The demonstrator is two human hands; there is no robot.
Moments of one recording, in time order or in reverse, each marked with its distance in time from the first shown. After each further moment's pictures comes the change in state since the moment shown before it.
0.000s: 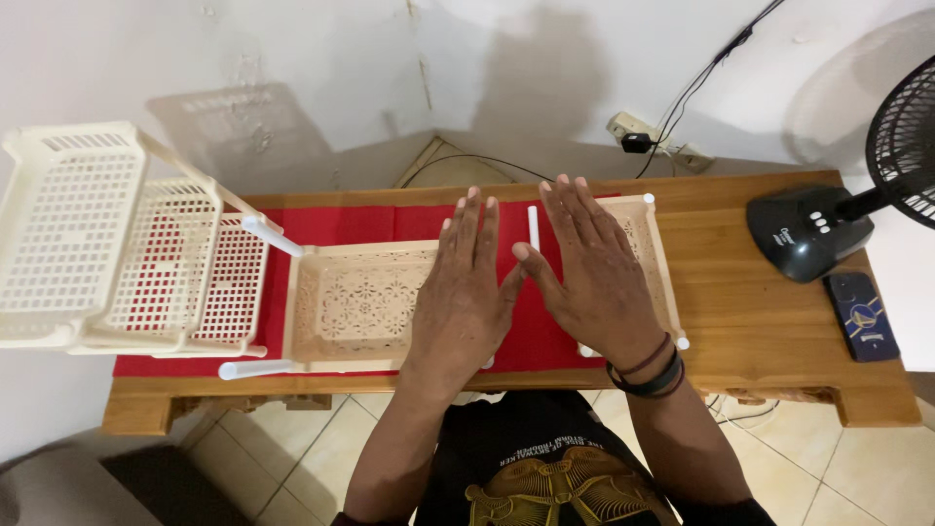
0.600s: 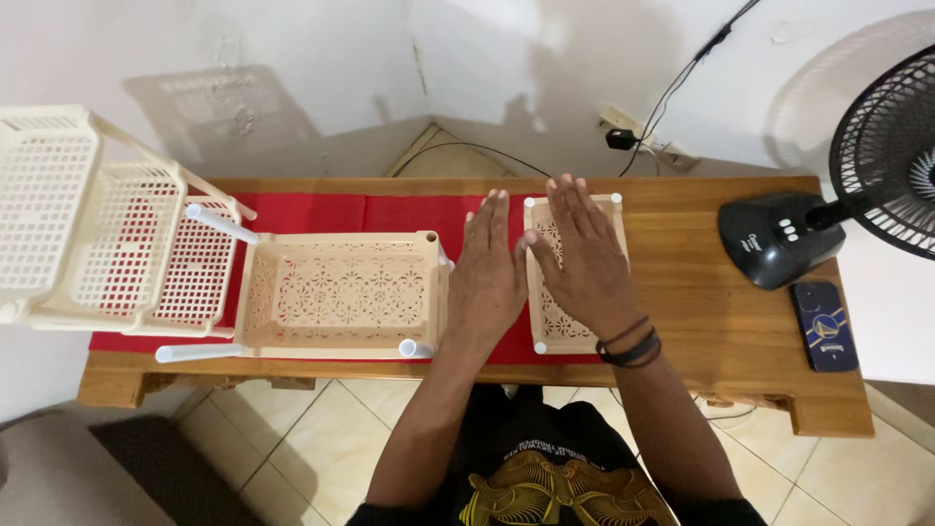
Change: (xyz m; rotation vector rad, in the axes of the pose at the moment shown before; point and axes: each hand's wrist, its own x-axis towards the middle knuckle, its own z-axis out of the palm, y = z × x) left_hand 0.033 0.046 0.121 -0.128 0.017 -0.227; right_hand -0.012 0.119 0.023 0.116 -0.037 0.022
